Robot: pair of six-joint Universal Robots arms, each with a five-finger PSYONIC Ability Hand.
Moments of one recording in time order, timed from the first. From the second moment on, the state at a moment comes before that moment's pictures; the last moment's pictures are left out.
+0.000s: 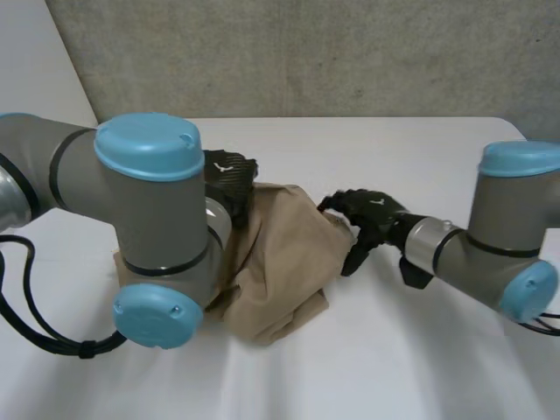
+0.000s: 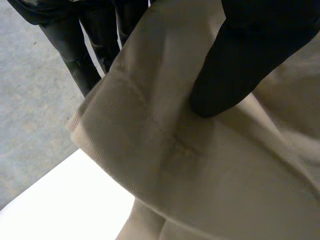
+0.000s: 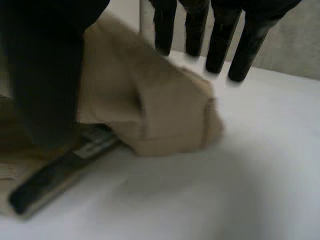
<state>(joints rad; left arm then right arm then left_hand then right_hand) 4.00 -2.14 -1.14 3.04 -1.87 3.41 1.93 -0.92 1.31 0.03 1.08 3.10 1.14 1.15 1.15 1.15 0.96 0.24 0.27 0.27 0.27 0.11</state>
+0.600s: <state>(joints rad) 4.20 -1.84 -0.95 3.57 -1.81 3.57 2.00 -1.33 1.13 -0.56 1.40 2.83 1.14 1.20 1.19 1.19 0.97 0.98 1.18 1.18 1.19 0.98</state>
